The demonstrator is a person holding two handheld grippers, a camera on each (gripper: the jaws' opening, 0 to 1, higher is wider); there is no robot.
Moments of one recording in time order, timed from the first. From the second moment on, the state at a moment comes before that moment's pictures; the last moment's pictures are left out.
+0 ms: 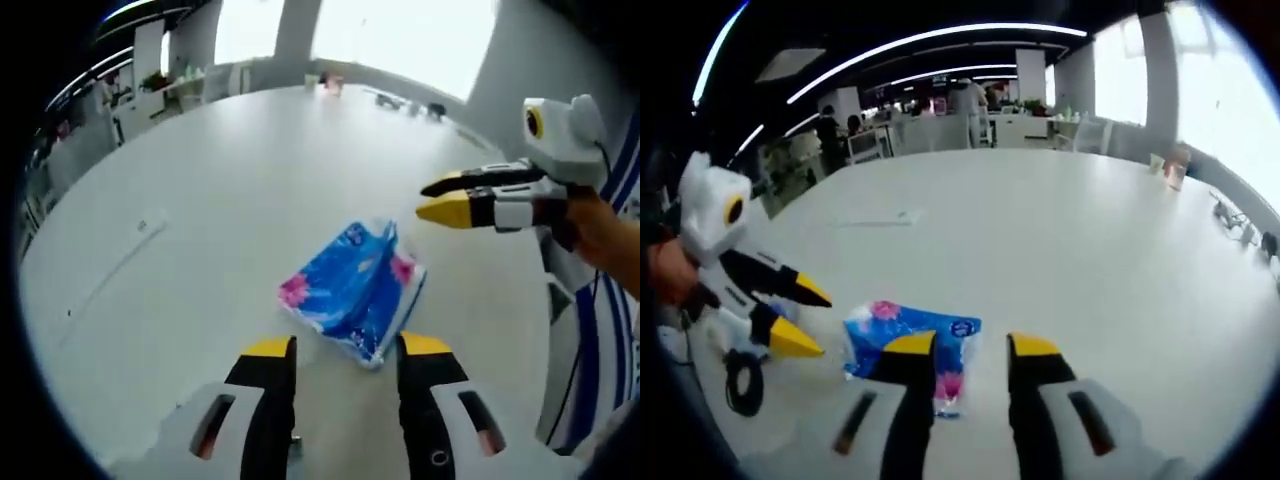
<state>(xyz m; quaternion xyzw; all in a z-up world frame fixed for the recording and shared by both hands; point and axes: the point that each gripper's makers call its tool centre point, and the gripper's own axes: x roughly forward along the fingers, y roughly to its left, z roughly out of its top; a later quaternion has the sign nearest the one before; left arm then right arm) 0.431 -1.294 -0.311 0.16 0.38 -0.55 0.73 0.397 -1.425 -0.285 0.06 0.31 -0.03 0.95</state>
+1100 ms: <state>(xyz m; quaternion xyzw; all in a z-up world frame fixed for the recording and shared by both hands) 0.469 -1.219 -0.198 0.09 0.28 -0.51 0.81 0.407 -1.360 -0.217 0.06 0.25 0.04 0.97</state>
